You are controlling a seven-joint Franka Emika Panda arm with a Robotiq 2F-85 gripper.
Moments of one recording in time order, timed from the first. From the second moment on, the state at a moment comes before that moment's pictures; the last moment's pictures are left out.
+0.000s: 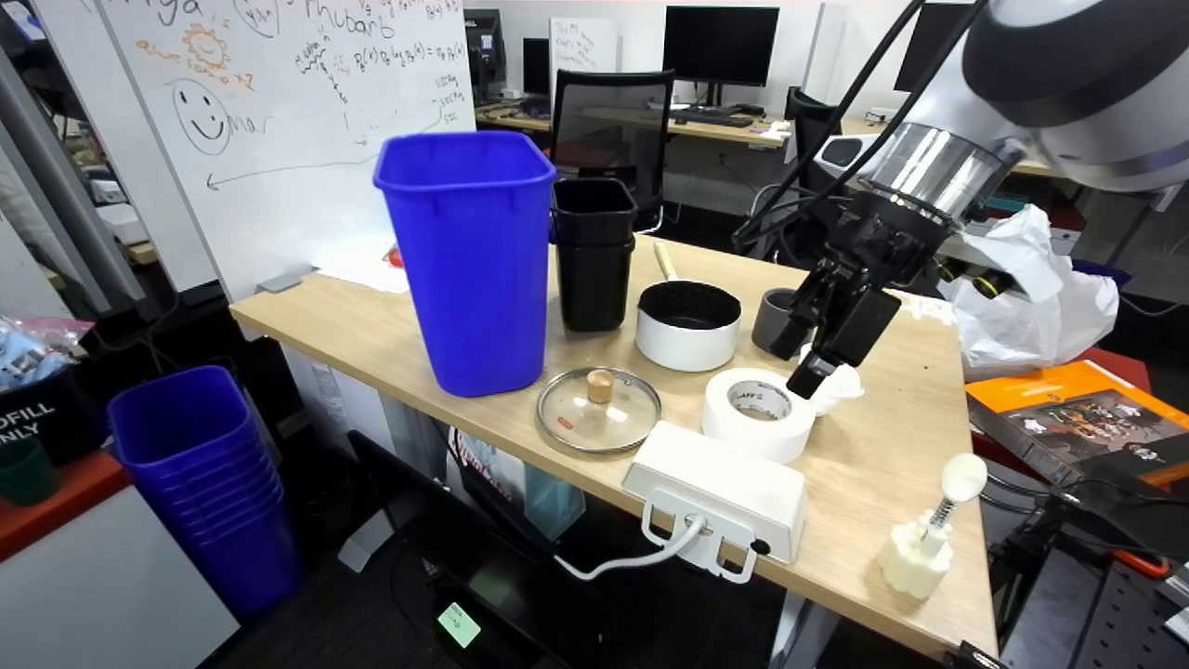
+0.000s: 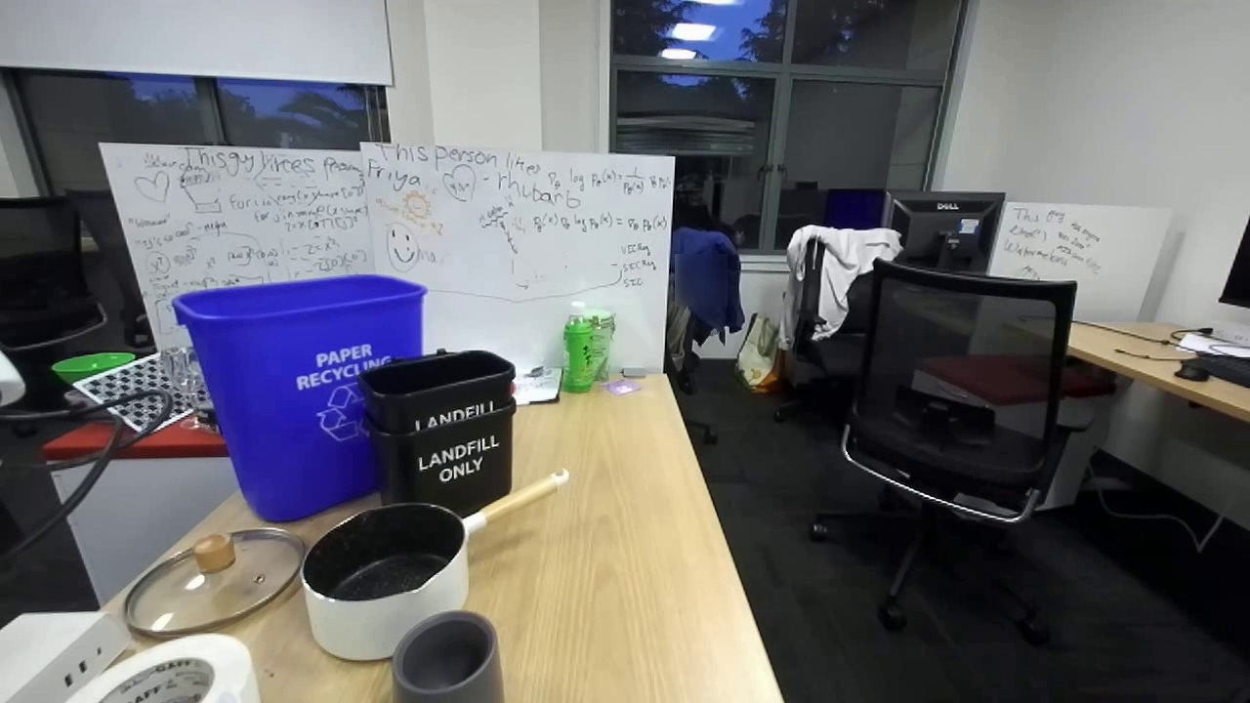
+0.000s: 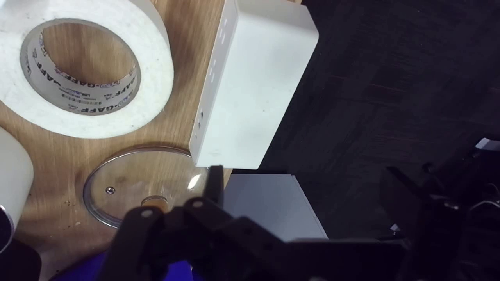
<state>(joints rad) 0.86 -0.24 -0.65 -2.72 0.65 2.70 -1.03</state>
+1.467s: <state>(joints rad) 1.02 -0.10 -0.72 -2.64 0.72 2.80 -1.51</state>
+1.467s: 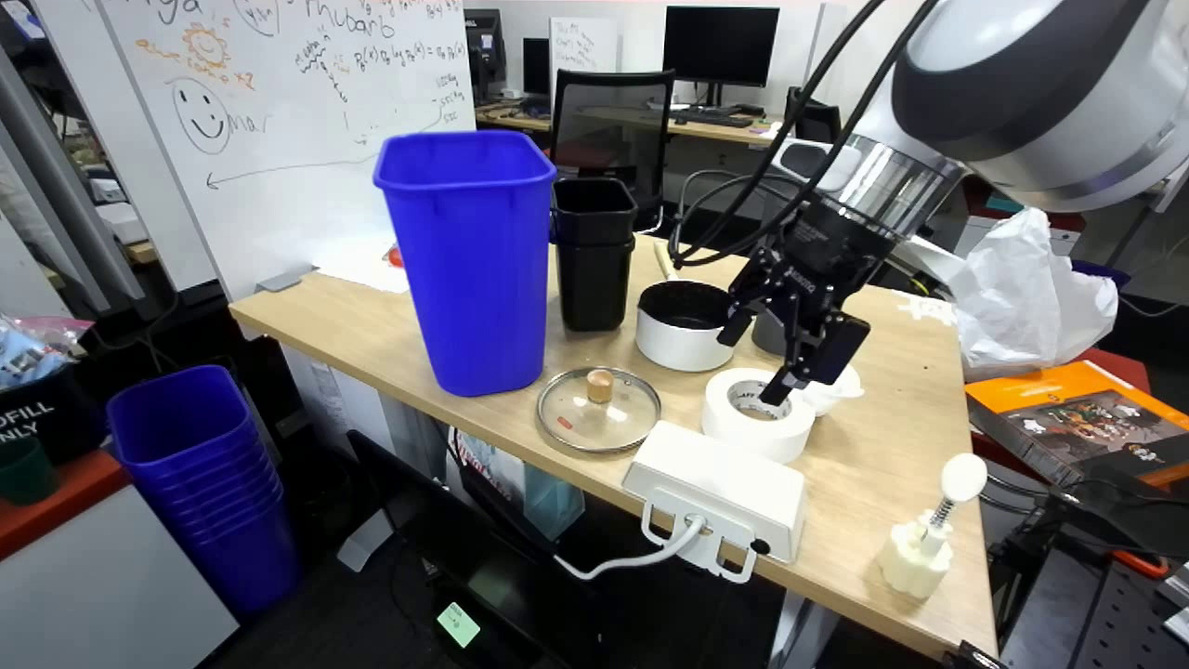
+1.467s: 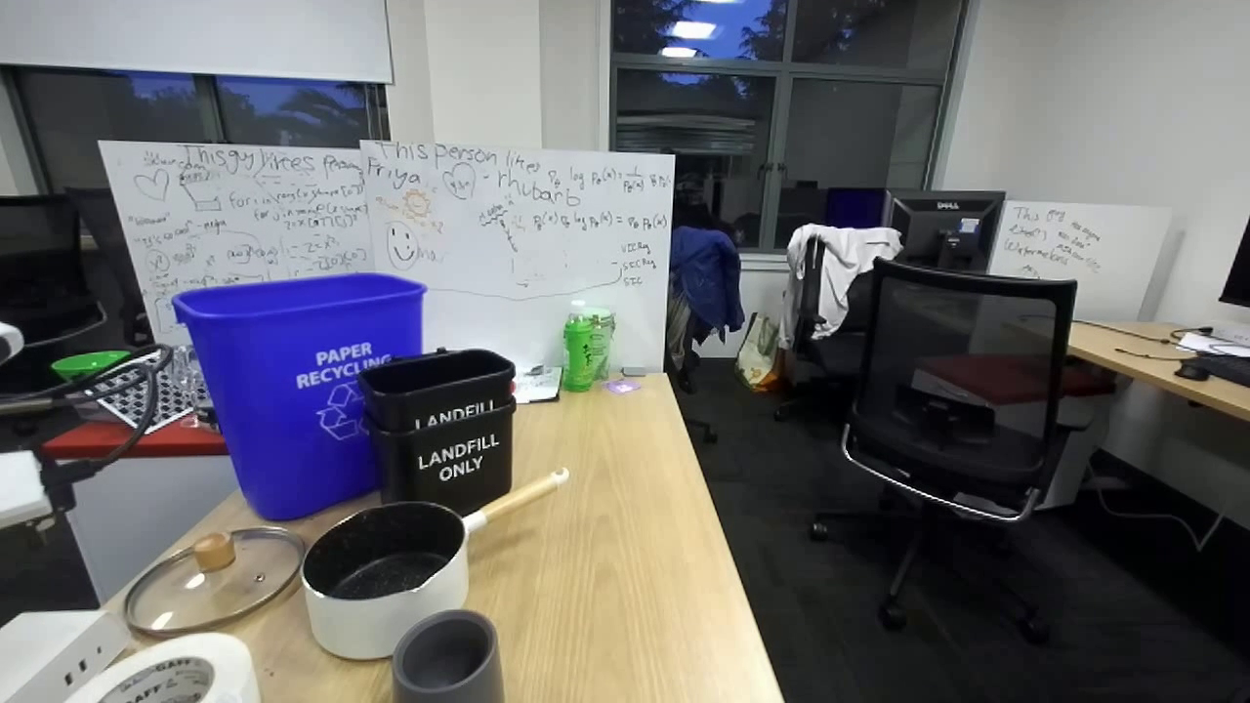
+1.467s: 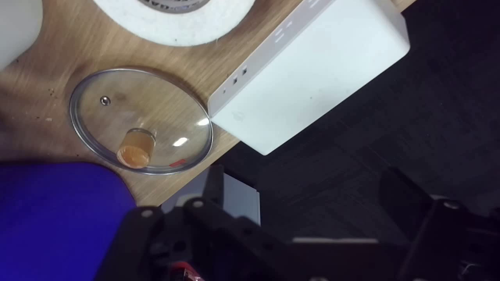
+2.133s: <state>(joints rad) 1.05 0.23 -0.69 -2.44 1.21 2.82 -2.02</state>
